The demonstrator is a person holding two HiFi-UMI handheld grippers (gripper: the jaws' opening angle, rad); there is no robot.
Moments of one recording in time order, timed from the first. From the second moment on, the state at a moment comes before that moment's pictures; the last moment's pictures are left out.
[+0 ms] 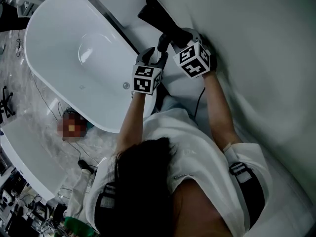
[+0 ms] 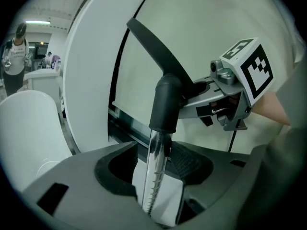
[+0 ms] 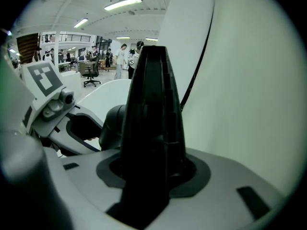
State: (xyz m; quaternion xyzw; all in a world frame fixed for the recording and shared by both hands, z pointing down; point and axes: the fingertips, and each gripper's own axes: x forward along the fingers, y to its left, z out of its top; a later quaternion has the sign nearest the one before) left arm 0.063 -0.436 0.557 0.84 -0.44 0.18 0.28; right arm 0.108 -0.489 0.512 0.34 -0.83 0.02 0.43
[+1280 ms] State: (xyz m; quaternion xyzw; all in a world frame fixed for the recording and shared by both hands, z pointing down) left arm 0.088 -0.442 0.582 0.84 -0.43 0.18 0.28; right arm 0.114 -0.486 0.506 0.36 -0.83 0.01 0.43
